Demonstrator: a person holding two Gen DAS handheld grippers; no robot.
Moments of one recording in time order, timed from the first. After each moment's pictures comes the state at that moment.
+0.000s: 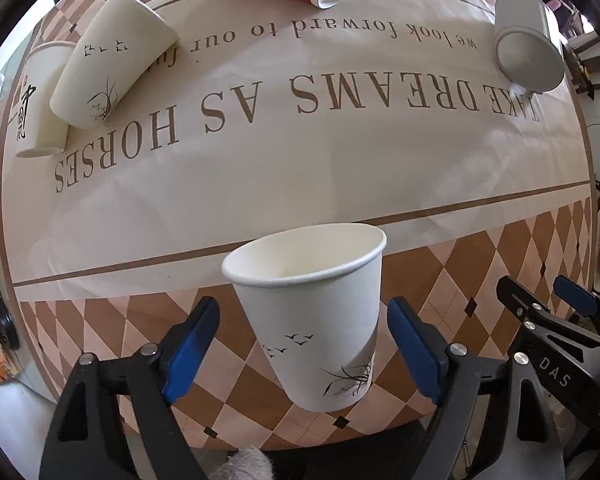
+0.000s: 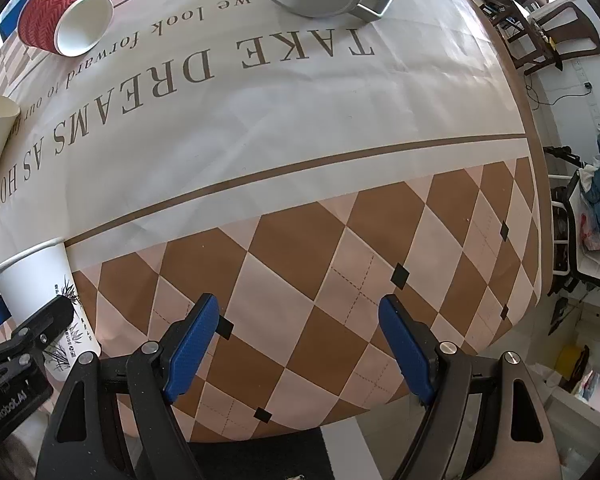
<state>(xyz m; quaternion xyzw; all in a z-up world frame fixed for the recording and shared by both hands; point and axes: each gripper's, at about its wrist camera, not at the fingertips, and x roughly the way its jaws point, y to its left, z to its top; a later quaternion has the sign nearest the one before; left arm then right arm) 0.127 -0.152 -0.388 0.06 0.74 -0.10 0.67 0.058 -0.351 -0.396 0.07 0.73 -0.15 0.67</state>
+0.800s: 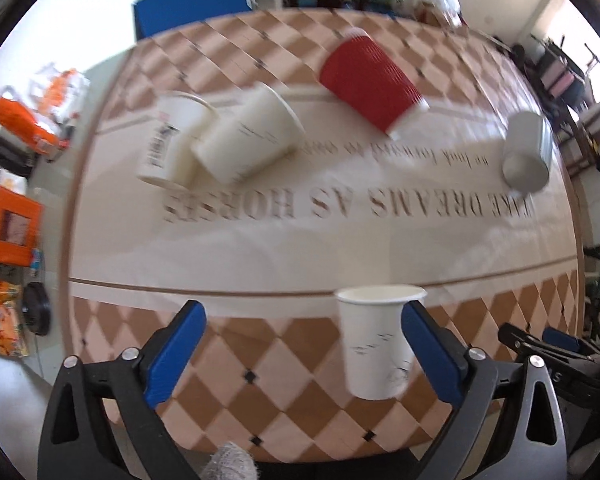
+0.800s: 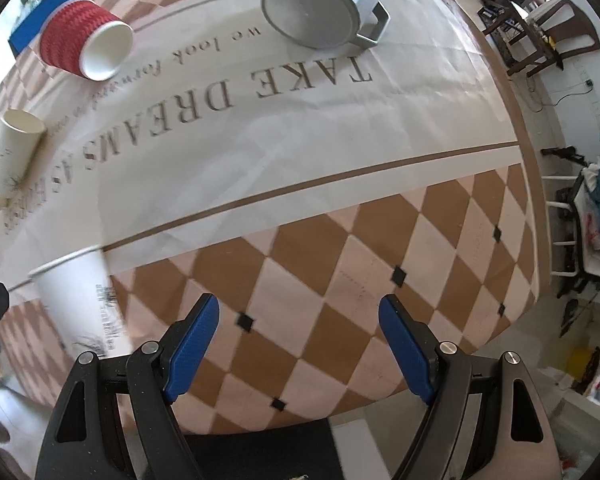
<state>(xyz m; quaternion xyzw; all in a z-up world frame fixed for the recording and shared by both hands) 0.115 -0.067 -0.286 0.02 0.62 -0.04 0.78 0.061 -0.334 -0.355 0.10 0.71 -0.14 0.69</state>
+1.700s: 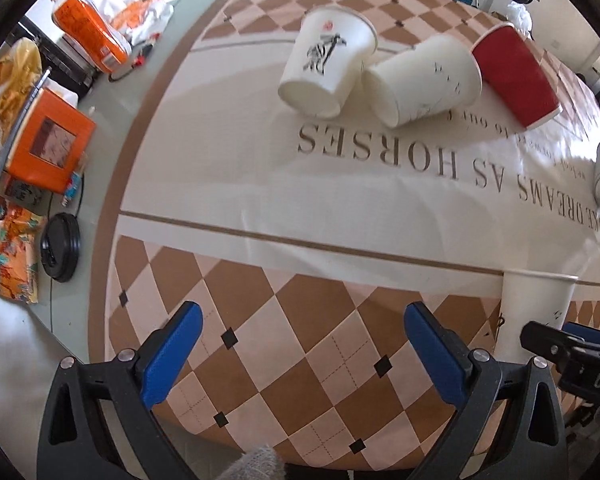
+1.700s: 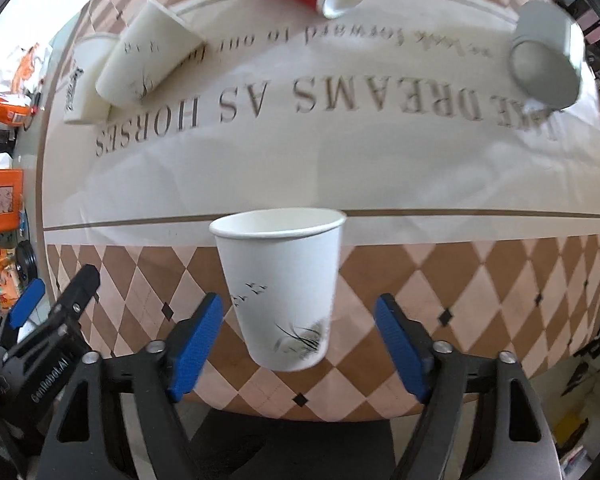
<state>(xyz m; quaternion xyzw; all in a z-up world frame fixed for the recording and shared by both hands) 0.092 0.032 -0.351 -0.01 0.64 0.06 0.76 0.100 -0.186 -0.362 0.07 0.74 0.01 0.66</state>
